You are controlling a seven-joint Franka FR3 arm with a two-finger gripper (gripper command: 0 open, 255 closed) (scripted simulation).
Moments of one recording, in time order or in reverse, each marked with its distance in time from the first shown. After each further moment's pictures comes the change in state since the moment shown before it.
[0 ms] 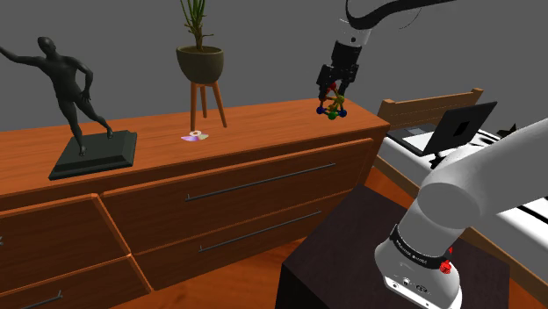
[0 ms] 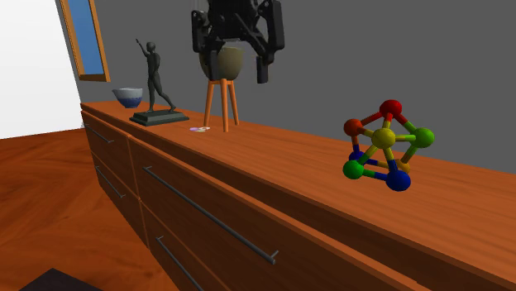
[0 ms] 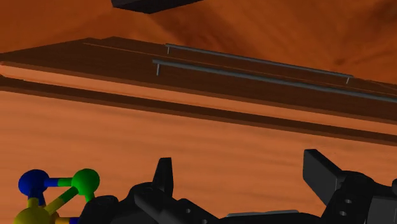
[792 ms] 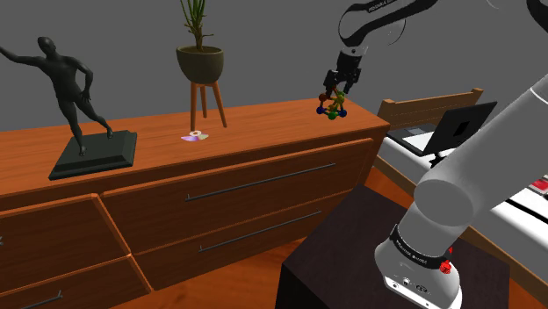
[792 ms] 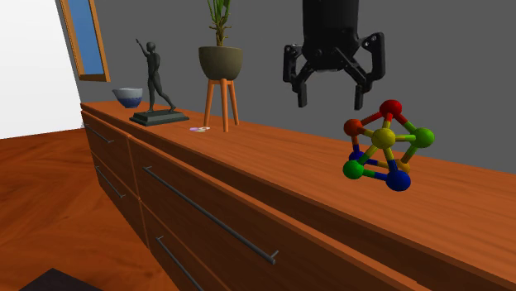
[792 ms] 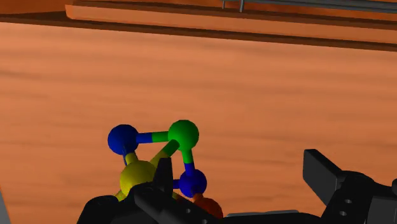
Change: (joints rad) arm -0.080 0.296 -0.150 0.140 -0.040 0.224 -0.120
